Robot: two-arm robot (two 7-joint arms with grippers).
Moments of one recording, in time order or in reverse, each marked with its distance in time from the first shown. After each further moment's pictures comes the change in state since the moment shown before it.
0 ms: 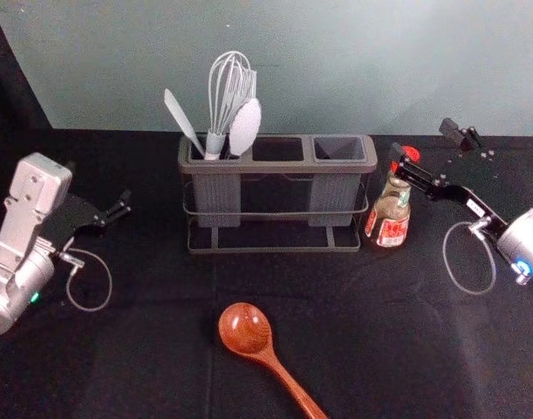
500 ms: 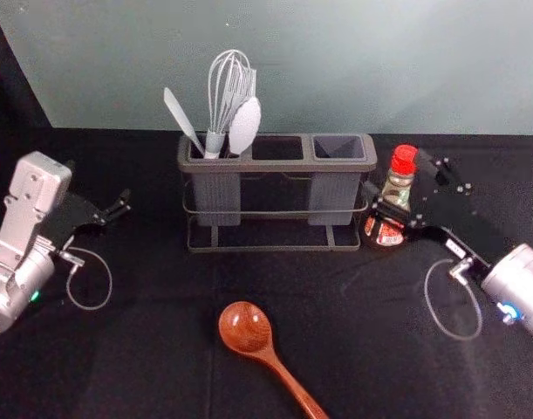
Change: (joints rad) left arm 0.000 0.000 0.000 0.000 0.000 0.000 0.000; right arm -0.153 0.018 -0.013 -0.175 -0.043 0.008 -0.021
